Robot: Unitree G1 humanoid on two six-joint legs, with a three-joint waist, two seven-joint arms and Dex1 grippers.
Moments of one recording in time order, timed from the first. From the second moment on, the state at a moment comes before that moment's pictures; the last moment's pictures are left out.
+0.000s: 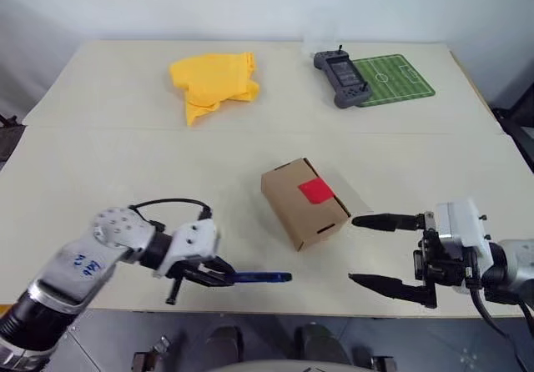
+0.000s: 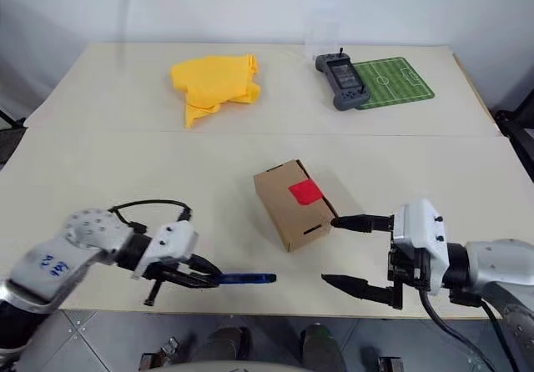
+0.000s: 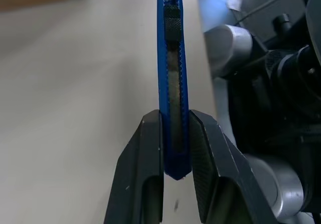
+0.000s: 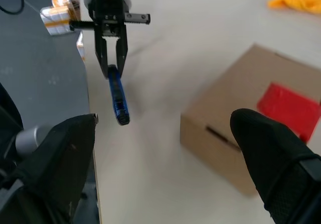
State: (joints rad) left arm -0.31 0.91 -0.27 -0.45 -0.33 0.58 -1.18; right arm 0.19 -0.96 -0.38 -0.71 0.82 0.53 1.04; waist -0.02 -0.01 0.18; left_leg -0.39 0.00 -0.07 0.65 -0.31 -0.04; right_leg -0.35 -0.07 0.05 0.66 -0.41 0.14
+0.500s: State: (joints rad) left arm -0.44 0.75 -0.44 -0.48 -0.21 0.82 -0.99; right arm 0.14 -0.89 -0.03 -0.75 0.50 0.49 0.87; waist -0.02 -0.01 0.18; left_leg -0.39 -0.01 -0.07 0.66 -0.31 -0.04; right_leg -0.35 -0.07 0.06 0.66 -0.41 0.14
